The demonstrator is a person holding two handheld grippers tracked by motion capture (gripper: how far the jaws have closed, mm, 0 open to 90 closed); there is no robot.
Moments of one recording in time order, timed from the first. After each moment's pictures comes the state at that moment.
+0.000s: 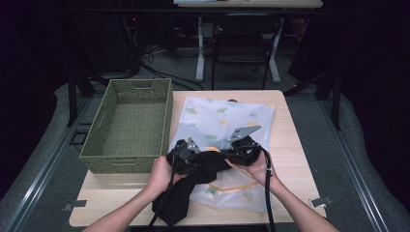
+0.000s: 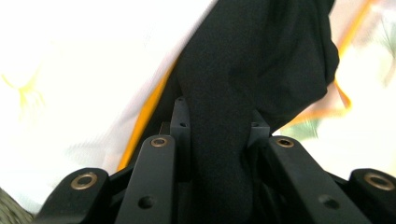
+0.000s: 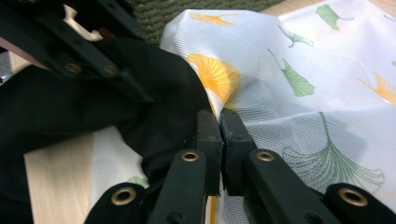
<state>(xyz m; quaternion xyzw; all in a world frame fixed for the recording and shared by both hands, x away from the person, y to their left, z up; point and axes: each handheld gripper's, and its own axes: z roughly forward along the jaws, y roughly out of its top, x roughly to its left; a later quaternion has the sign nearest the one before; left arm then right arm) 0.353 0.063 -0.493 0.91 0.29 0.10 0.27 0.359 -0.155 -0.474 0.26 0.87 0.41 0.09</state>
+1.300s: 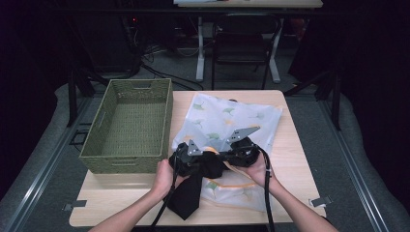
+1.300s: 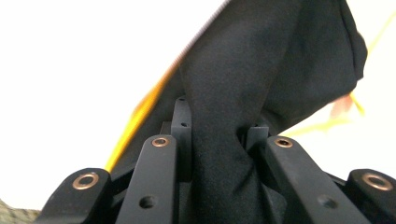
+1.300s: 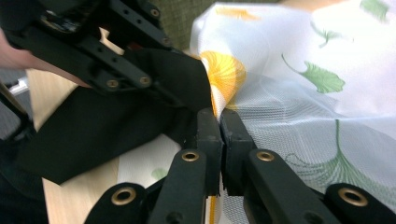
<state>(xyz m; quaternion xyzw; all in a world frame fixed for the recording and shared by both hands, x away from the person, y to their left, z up) 0.351 0.064 -0.511 0.88 0.29 0.16 0.33 0.359 -0.154 -0.478 0.27 0.87 0.41 0.07</state>
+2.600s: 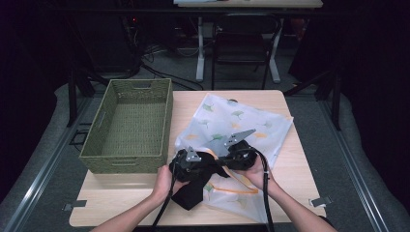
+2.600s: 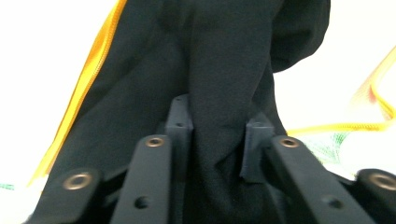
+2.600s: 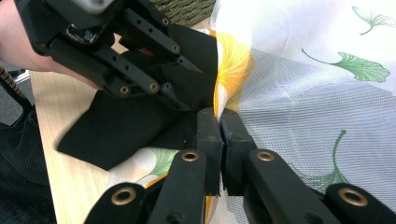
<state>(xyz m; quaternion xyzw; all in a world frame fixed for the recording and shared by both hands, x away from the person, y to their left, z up) 0.350 0.070 -0.548 0.89 0.28 0.12 0.32 0.358 -0.148 -0.493 0.28 0.88 0.38 0.04</state>
